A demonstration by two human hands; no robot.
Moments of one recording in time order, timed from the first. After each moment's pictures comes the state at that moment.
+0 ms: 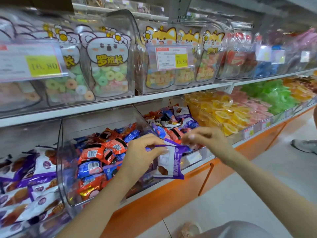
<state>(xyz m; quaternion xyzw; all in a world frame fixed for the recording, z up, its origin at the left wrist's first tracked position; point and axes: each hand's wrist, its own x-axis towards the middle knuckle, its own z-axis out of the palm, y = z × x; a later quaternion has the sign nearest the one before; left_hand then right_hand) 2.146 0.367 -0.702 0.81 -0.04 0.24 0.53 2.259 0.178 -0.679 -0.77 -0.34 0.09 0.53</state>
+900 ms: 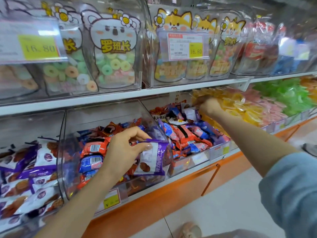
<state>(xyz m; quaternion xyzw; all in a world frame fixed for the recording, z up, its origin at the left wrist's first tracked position) 2.128 0.396 -0.698 0.82 0.10 0.25 0.50 2.429 0.239 -0.683 -0.94 -0.26 -0.06 0.22</state>
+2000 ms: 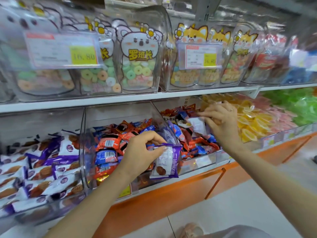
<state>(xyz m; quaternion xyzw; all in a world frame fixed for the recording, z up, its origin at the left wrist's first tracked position) 2.118 0.387 -0.697 0.84 0.04 0.27 0.48 2.314 0.212 -0.683 -0.77 -0.43 -0.36 0.30</state>
